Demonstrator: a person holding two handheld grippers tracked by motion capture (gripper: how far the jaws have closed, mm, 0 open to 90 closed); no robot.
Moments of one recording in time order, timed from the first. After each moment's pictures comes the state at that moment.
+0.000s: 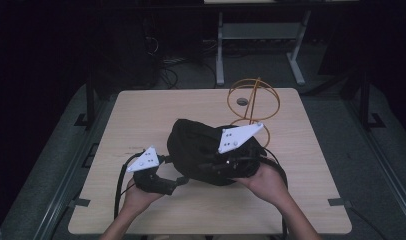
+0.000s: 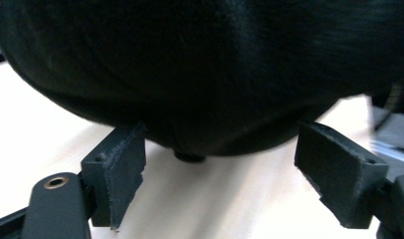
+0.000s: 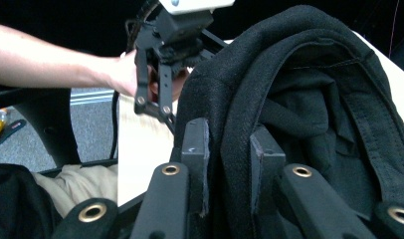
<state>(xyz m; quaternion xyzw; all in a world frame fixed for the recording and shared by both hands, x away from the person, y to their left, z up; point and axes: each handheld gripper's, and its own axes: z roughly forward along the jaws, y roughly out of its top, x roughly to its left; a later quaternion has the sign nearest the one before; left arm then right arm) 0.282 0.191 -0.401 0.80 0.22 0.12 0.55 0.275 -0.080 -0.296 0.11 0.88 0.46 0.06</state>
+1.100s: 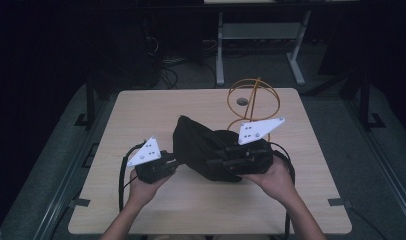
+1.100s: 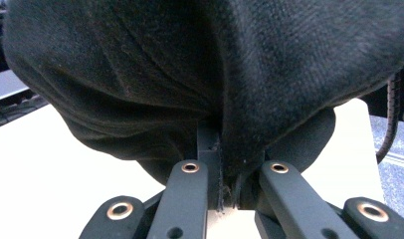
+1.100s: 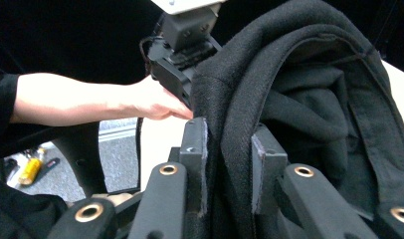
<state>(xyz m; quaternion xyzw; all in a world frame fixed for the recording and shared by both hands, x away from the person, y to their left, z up) 0.285 0.182 -0.368 0.78 0.19 0.14 0.58 0.282 -0.111 -0.298 0.14 0.84 0.53 0.01</state>
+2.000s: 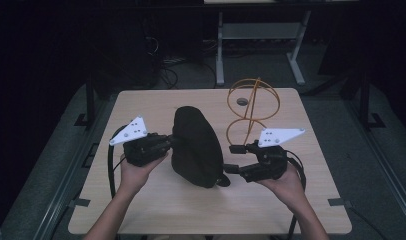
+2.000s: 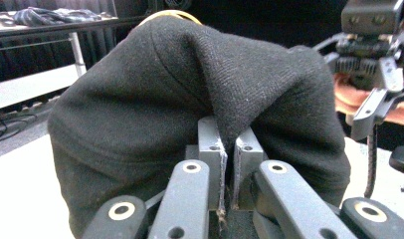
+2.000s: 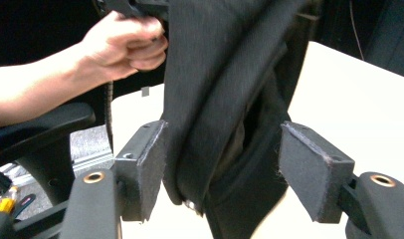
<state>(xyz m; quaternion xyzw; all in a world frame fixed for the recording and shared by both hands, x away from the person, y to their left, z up) 0.302 0.197 -0.318 0.76 0.21 0.13 0.61 0.282 -0.149 -0.331 0.21 0.80 0.56 0.03</state>
